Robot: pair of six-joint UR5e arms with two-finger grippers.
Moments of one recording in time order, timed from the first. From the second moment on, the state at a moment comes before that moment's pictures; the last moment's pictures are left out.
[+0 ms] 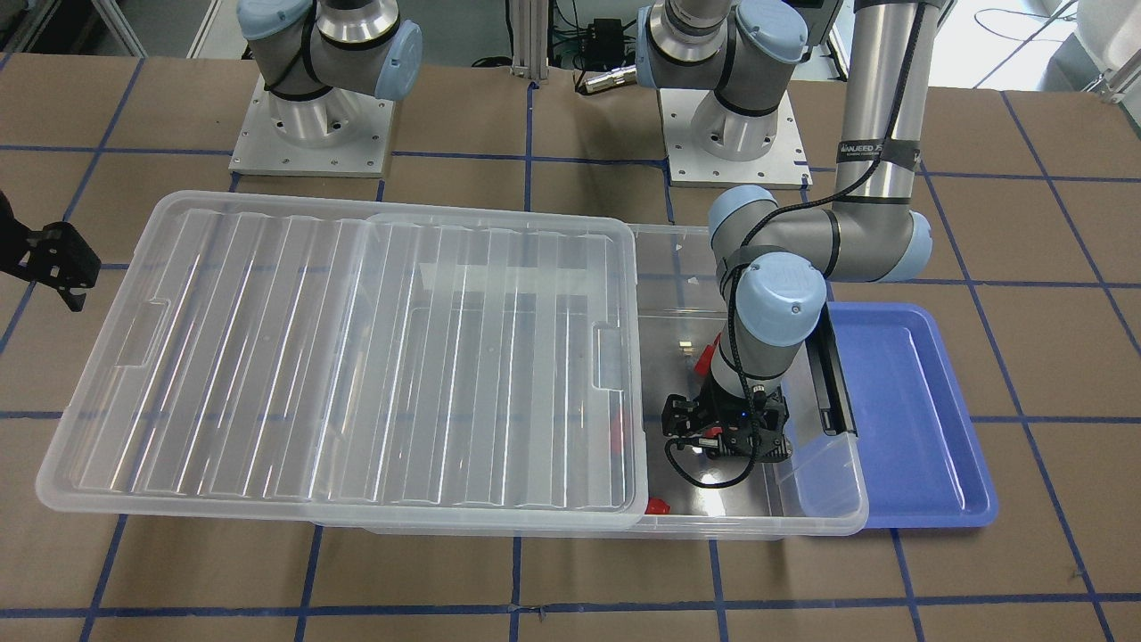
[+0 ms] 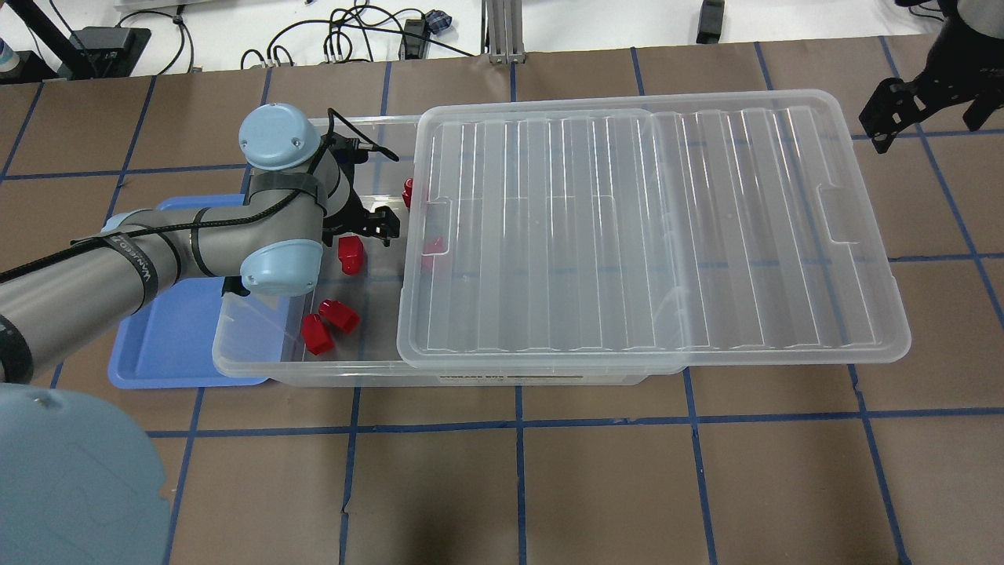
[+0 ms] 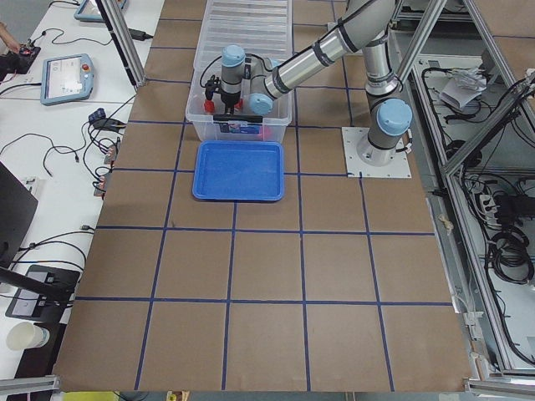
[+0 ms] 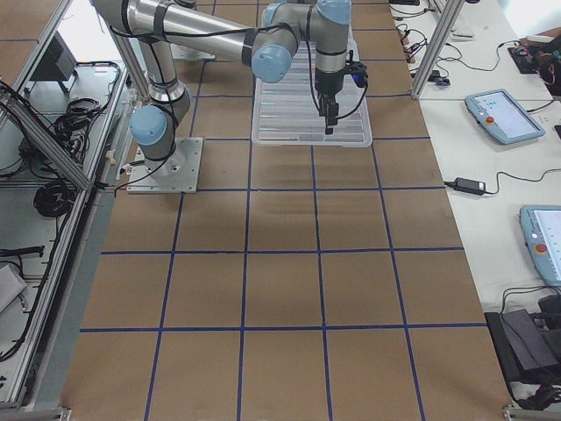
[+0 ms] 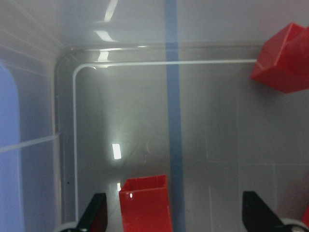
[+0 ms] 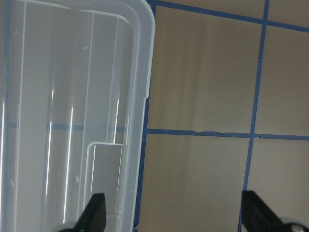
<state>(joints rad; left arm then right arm) -1.57 -2.02 -1.89 -0.68 1.60 0.03 1.28 -1.48 1.58 -1.79 -1.75 -0.40</state>
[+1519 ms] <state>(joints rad) -1.58 -1.78 -1.60 -1.41 1.61 -0.03 1.28 -1.48 1.58 -1.80 -1.76 -0.39</state>
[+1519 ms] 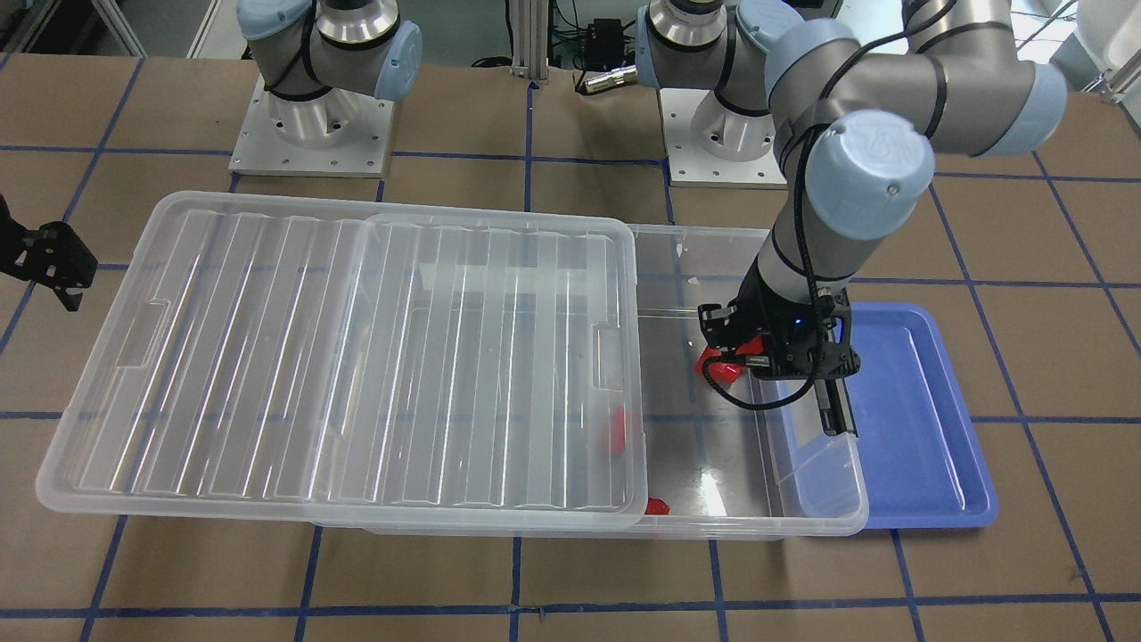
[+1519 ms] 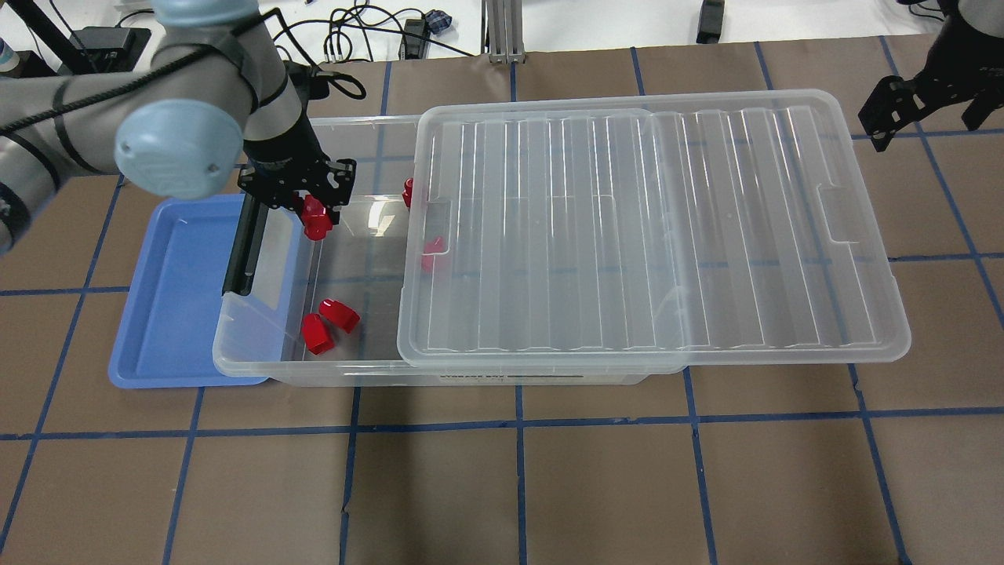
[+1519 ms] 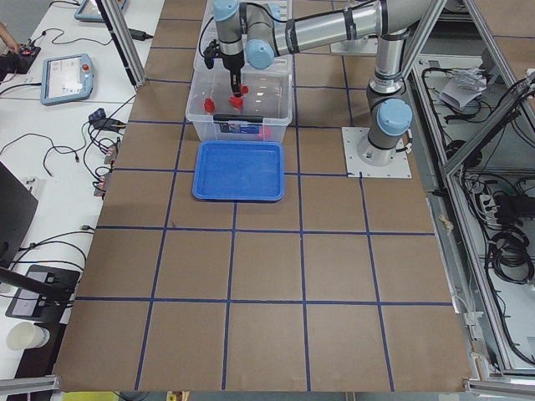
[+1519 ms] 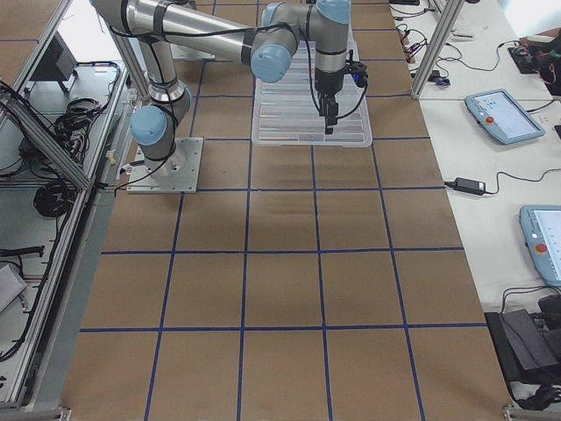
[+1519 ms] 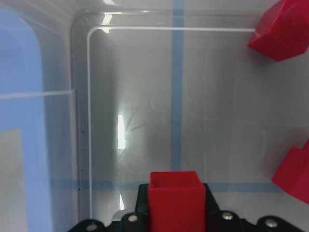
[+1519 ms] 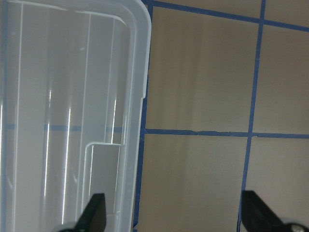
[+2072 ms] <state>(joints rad) -1.43 -1.77 -1.52 -1.53 1.66 0.19 1.28 -1.48 1.58 -1.79 -1.76 -0.33</state>
